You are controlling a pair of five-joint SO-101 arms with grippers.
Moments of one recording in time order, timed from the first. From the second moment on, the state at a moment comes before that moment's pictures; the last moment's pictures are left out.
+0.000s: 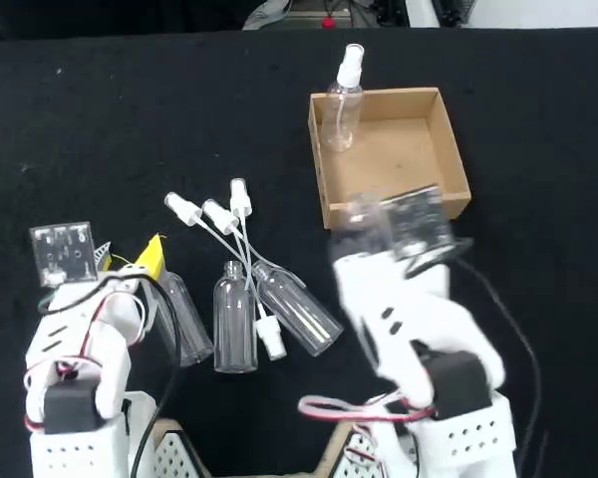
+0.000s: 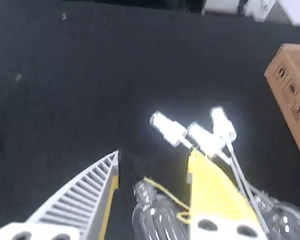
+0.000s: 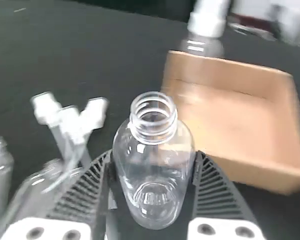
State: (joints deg) left arm -9.8 -98.2 75.0 58.2 1.6; right arm -14.1 -77.6 58.2 60.9 4.2
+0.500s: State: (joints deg) left arm -18.7 -57.5 56.4 56.1 1.6; right arm -34.3 -85.1 58.2 60.1 2.8
